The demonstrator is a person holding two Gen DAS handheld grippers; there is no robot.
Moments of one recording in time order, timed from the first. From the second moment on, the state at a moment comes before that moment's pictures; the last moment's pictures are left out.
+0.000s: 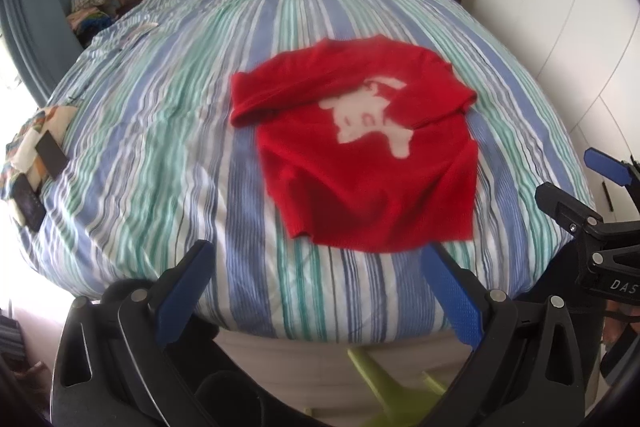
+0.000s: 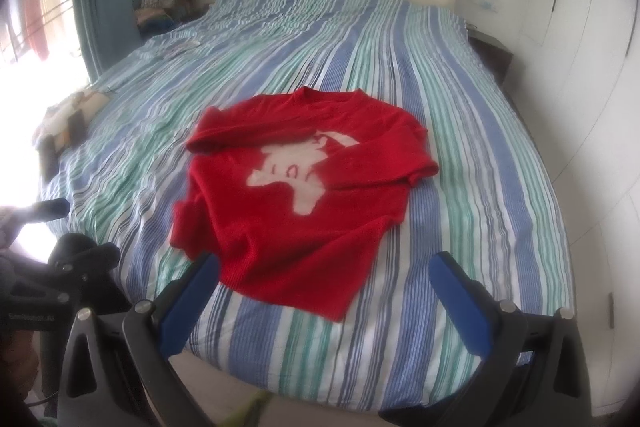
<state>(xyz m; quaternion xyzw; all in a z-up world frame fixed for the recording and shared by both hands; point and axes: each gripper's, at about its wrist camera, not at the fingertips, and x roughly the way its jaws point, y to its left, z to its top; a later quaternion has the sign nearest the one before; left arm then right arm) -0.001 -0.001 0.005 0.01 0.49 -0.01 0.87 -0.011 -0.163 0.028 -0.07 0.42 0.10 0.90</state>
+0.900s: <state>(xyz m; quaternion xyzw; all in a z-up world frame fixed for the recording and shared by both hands) 0.001 -0.018 0.002 0.03 0.50 -0.02 0.86 -0.030 -0.194 0.011 -0.03 0.42 0.08 0.90</state>
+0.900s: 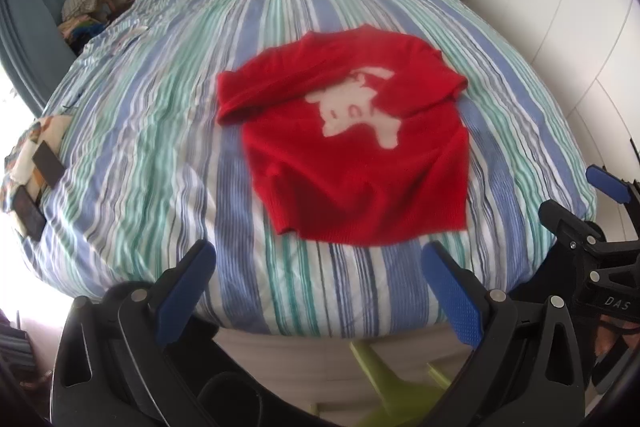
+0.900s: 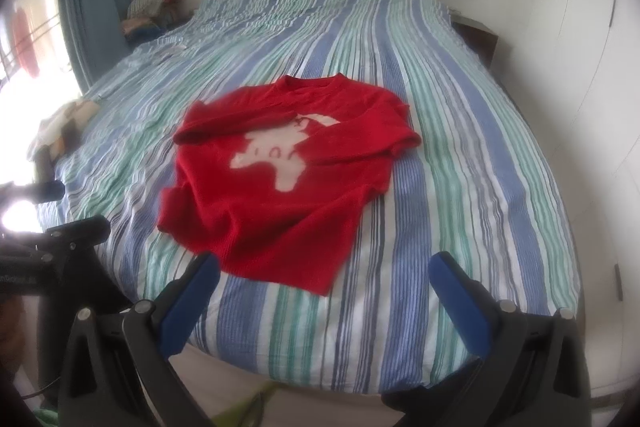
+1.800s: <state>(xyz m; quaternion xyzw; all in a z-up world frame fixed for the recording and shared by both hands) 0.003 0.007 -0.013 -0.01 0.52 -0.01 0.86 -0.030 -0.193 0.014 -0.03 0.42 0.08 0.90</state>
